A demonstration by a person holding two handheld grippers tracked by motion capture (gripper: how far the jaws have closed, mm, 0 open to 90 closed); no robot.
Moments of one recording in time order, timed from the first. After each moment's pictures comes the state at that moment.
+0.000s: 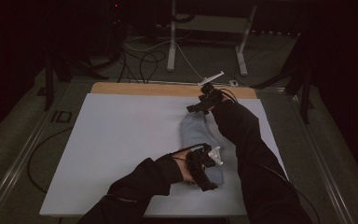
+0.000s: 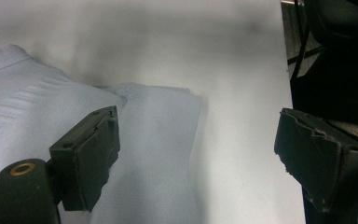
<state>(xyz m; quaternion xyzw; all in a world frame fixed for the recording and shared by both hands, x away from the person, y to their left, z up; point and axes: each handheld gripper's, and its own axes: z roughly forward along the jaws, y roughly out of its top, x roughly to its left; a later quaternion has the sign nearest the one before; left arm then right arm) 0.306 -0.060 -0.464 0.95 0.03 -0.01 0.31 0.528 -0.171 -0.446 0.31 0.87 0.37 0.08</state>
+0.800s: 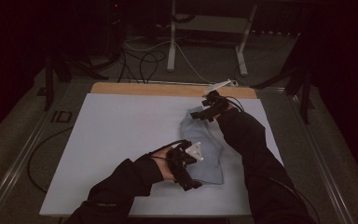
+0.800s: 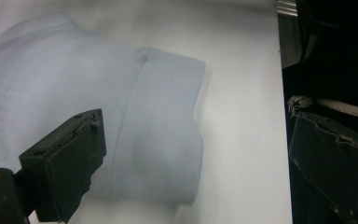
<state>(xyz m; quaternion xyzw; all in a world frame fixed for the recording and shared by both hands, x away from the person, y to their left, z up) 0.303 -0.002 -0.448 0.94 0.05 0.00 0.33 0.496 -0.187 -0.452 0.29 0.87 0.39 0.09</state>
